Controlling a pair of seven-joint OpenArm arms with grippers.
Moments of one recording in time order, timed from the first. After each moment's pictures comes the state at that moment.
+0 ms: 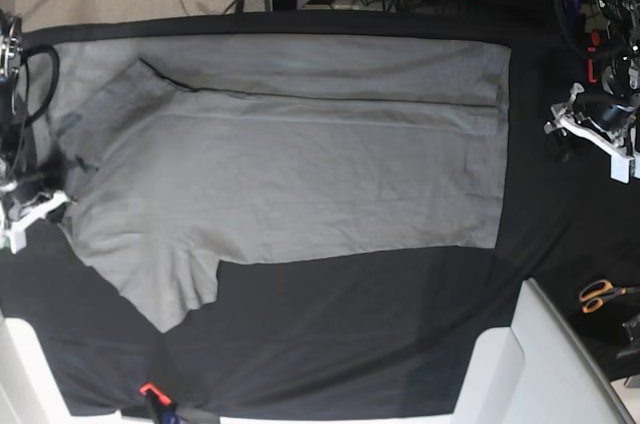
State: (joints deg) left arm 17.1 -28.5 -24.6 82.1 -40.9 -18.1 36.6; right arm 24.9 25.7 3.7 19.0 17.4 27.0 -7.0
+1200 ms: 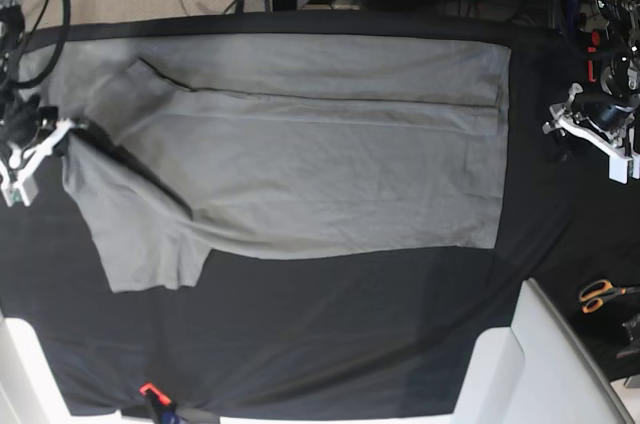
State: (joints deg) left arm 17.0 -28.5 -24.3 82.1 -40.9 -18.1 36.8; right arm -7.9 16.5 23.6 86.4 18.2 27.2 -57.1
